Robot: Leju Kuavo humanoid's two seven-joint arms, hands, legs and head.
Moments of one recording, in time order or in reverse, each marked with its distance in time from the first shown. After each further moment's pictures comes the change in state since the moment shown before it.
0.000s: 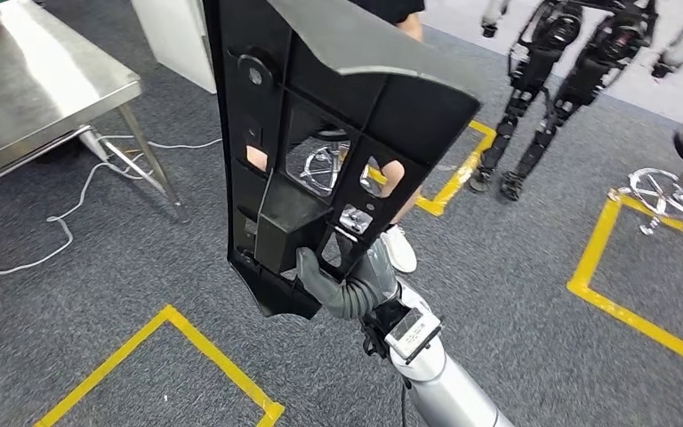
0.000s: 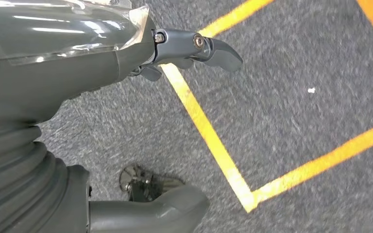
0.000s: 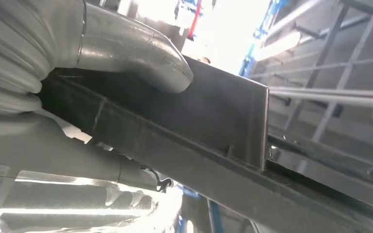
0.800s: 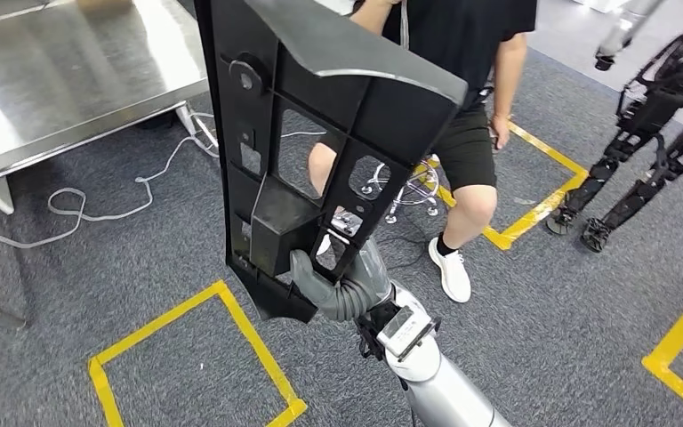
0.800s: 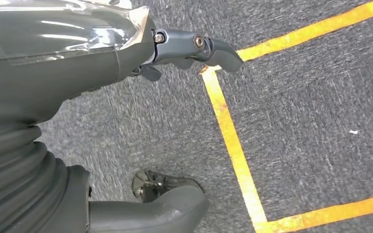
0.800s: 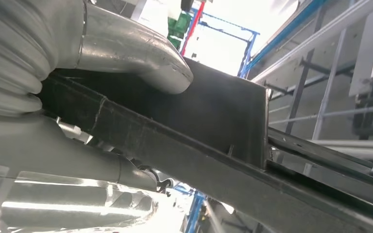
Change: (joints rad) left arm -0.002 0.001 -0.015 0.001 -0.062 0.030 0.041; right arm -0.015 0.006 0.019 0.016 -0.007 0.000 0.005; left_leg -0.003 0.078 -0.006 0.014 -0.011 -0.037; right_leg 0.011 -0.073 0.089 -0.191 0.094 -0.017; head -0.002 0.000
